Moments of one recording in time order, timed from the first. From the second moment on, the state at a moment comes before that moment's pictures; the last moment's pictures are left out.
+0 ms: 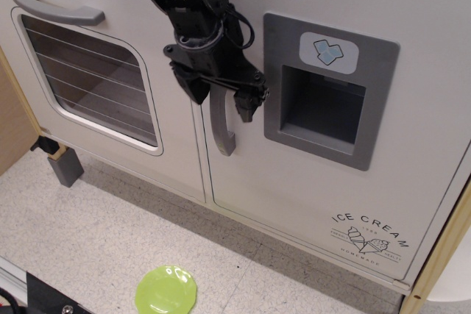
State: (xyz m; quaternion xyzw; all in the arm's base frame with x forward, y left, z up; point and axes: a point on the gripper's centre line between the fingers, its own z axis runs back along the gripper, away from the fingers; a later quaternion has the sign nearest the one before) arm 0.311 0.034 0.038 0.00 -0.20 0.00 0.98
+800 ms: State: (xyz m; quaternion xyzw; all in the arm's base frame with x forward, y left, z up) arm 0.311 0.037 0.032 0.00 -0.21 0.03 0.98
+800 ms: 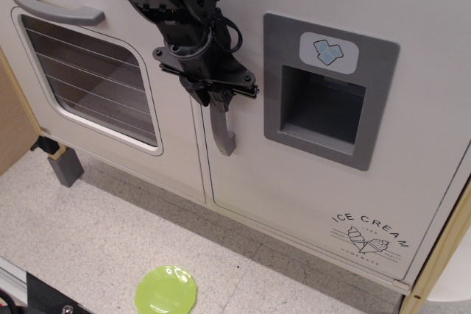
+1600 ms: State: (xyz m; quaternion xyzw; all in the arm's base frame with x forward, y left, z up) arm 0.236 0.025 0.061 -0.03 -0.16 -0.01 0.99
